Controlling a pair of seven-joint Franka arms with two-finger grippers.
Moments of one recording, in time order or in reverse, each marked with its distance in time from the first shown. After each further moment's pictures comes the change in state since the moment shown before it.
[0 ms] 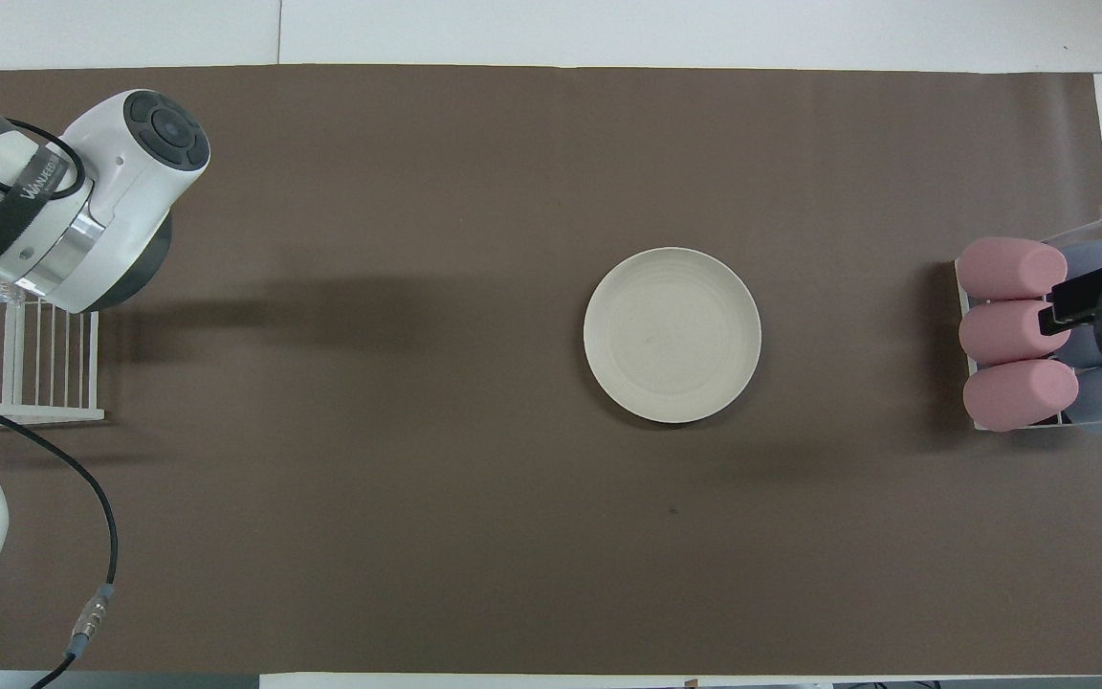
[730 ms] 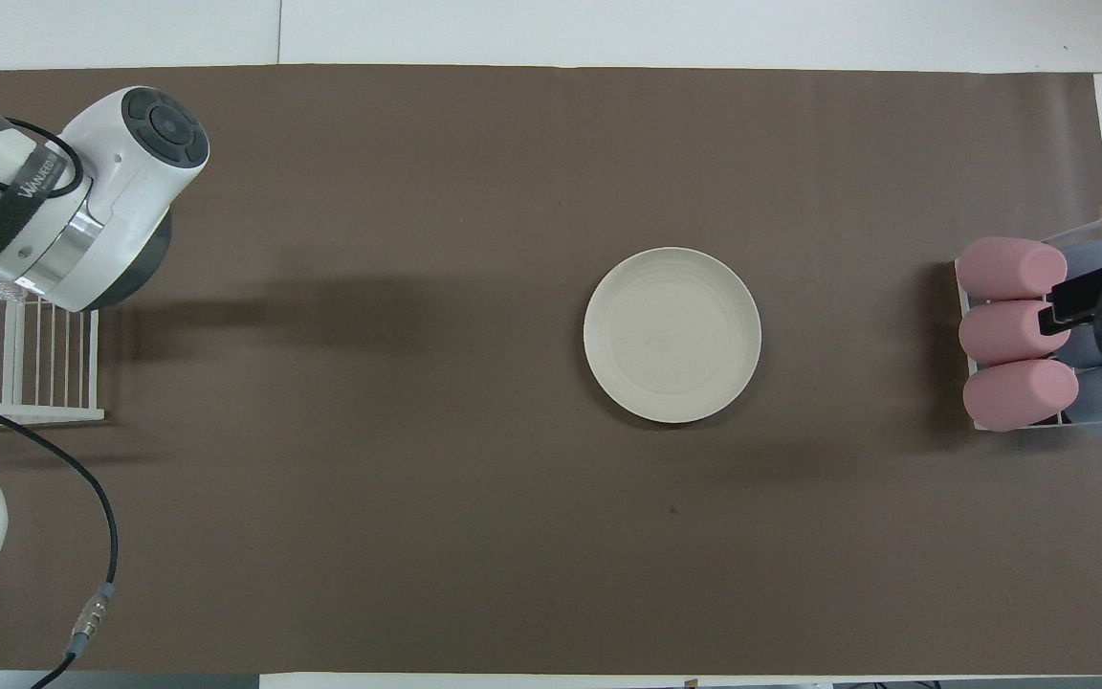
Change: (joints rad) left arm 0.000 -0.001 -0.001 0.009 -0.024 0.000 -0.029; right arm 0.000 0.000 0.000 0.000 0.000 0.000 0.000
